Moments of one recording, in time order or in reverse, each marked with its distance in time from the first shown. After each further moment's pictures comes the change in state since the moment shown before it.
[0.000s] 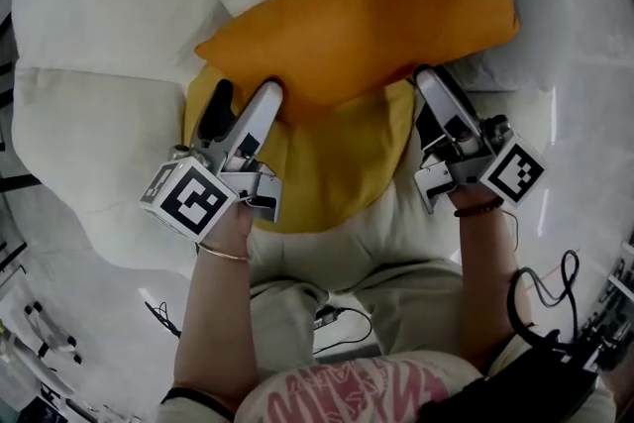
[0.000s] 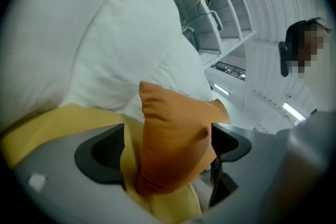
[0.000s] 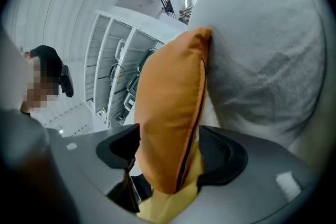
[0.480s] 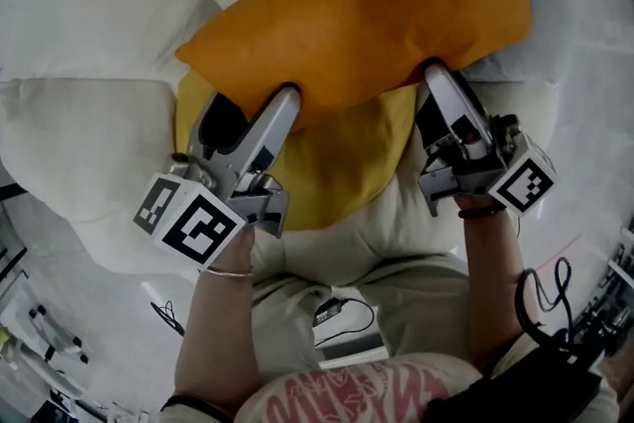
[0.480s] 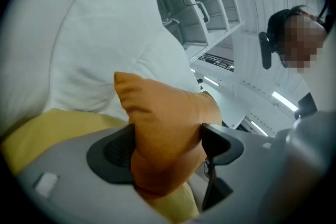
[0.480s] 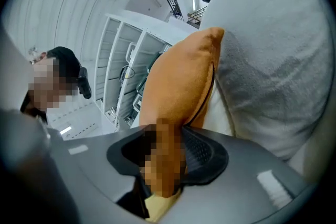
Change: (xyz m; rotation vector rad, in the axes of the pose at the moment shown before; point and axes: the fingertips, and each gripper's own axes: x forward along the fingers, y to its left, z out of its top) left arm 0.005 -0.001 0.000 0.088 0.071 -0.067; right arm 0.028 0.002 -0.020 -0.027 -0.009 0.079
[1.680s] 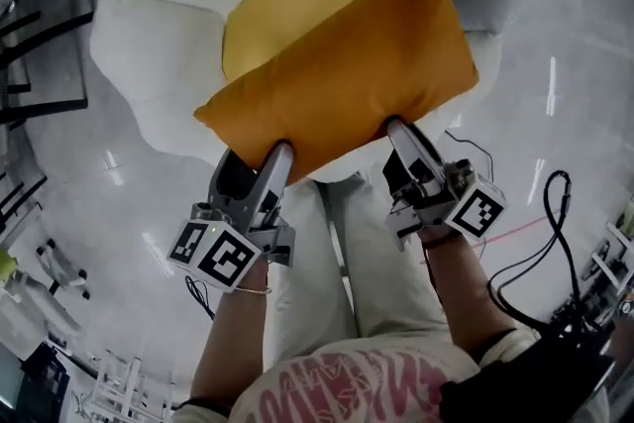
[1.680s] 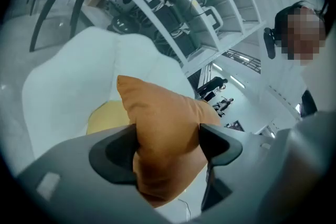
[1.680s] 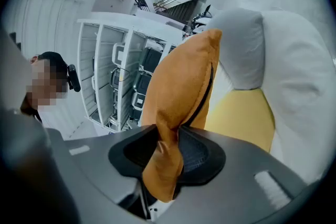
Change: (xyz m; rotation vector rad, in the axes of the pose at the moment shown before) left arm -0.208 -0.145 0.021 -0.175 0.075 0.292; right arm -0.089 0.205 -0.049 0.331 0.107 -0.149
